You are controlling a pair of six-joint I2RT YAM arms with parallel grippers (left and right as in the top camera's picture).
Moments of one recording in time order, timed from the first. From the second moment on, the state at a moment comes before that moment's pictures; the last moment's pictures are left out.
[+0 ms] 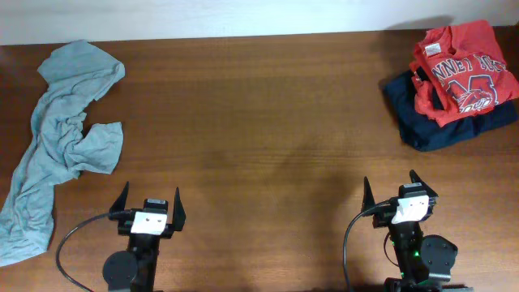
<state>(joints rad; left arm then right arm) 0.05 0.02 0.02 -0.08 0.10 0.32 -0.16 0.01 0.01 -0.05 -0.23 -0.13</state>
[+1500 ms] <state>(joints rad) 0.05 0.02 0.02 -0.04 -0.08 0.40 -0.16 0.01 0.01 0.00 -0.47 -0.02</state>
